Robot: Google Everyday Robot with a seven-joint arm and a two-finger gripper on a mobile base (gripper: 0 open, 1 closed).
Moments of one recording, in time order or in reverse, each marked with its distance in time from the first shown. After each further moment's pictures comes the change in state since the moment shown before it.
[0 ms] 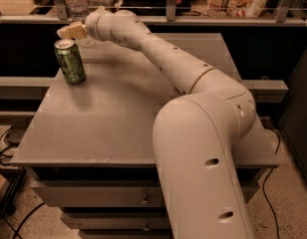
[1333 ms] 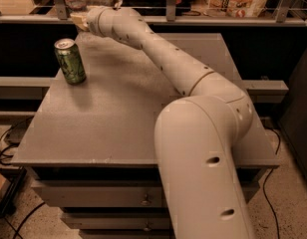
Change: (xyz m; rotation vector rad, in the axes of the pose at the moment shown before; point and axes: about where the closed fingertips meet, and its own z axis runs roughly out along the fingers) arm -0.018 -0.013 -0.003 0.007 -0.054 0.023
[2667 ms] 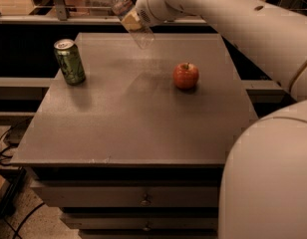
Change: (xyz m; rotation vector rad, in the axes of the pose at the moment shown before) arm -0.014 -0.041 -0.208 0.091 0.464 -0.250
